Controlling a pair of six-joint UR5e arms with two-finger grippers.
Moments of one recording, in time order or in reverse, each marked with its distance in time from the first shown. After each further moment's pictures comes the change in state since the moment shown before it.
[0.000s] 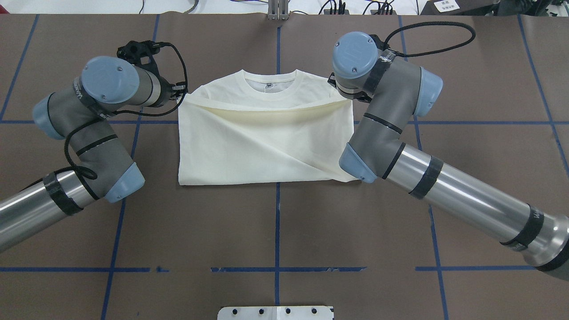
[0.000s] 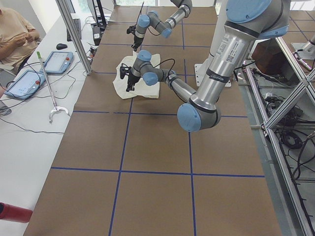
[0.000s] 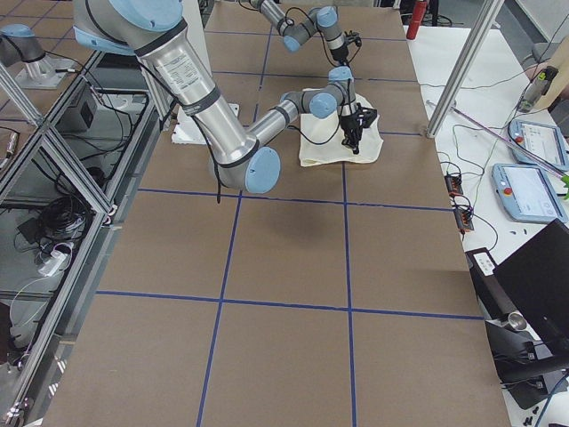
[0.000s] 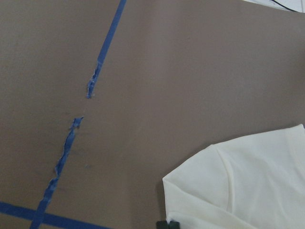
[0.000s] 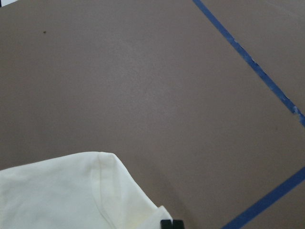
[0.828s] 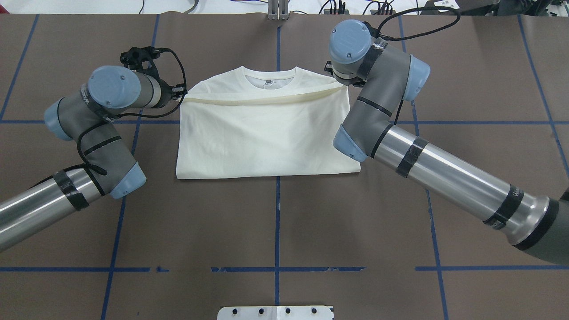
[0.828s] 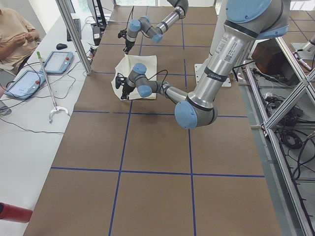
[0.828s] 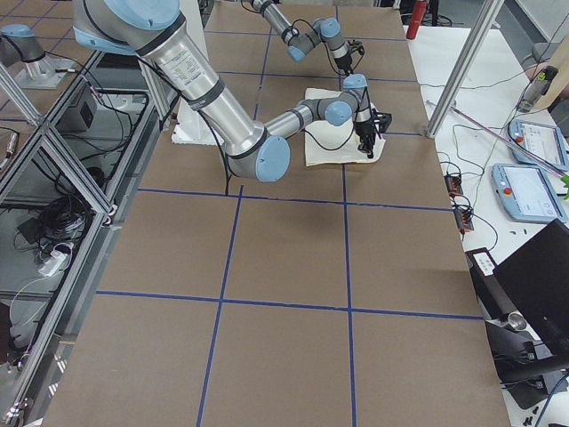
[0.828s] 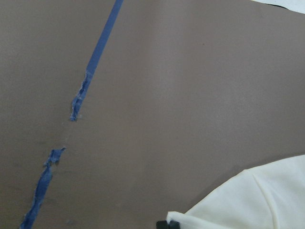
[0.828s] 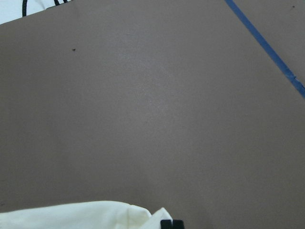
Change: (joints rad) left arm 0.000 -0.016 0.113 -0.116 0.020 0.000; right arm 0.033 0.076 -0.198 0.147 0.006 -0.088
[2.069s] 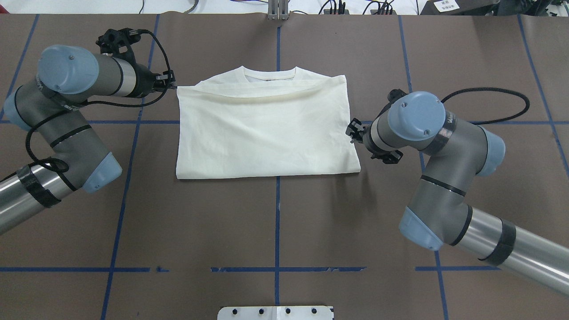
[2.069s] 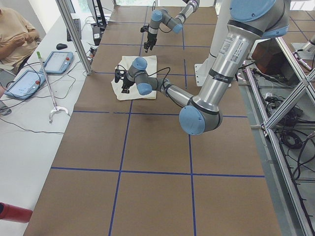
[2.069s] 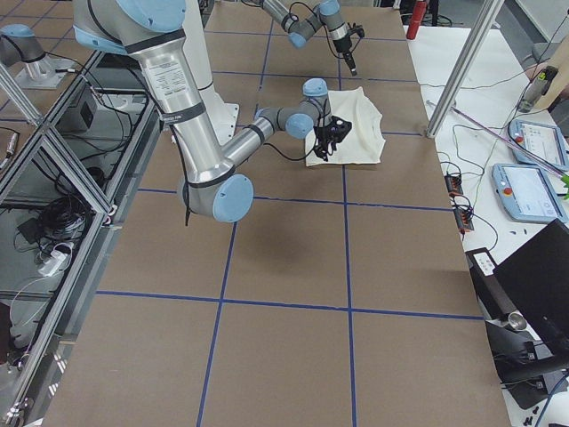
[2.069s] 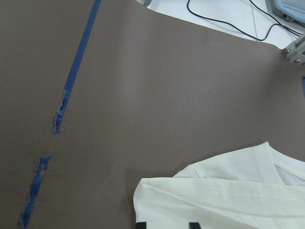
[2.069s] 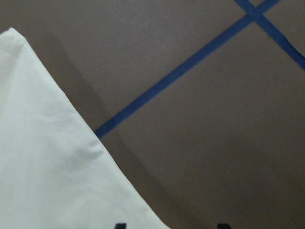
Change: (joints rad) left arm -0.066 0.080 -0.167 -0.050 -0.142 0.029; right arm -0.151 -0.443 0.589 0.005 0.125 0.385
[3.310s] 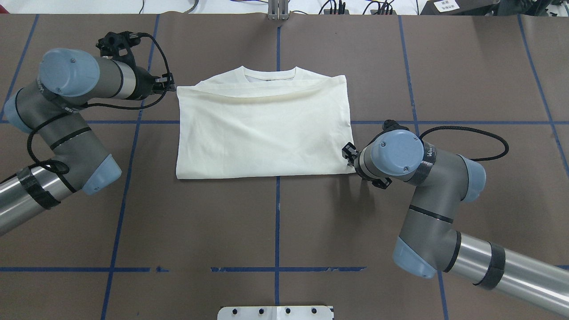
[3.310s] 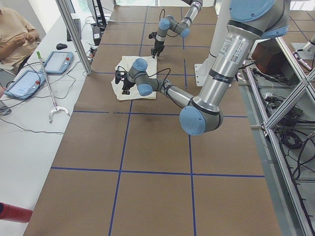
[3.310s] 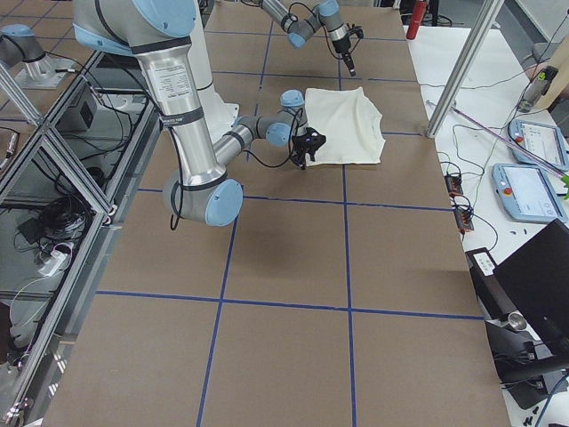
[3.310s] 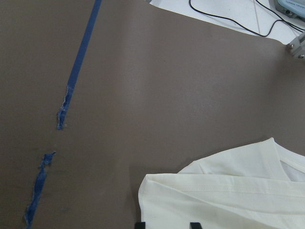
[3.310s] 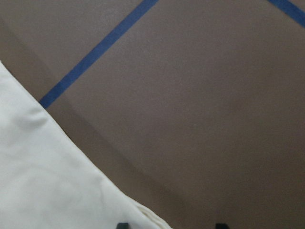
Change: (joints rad) left arm 0.003 0.006 0.008 0.001 0.008 0.009; right arm -0.091 -0.006 -0.026 0.001 -0.091 0.147
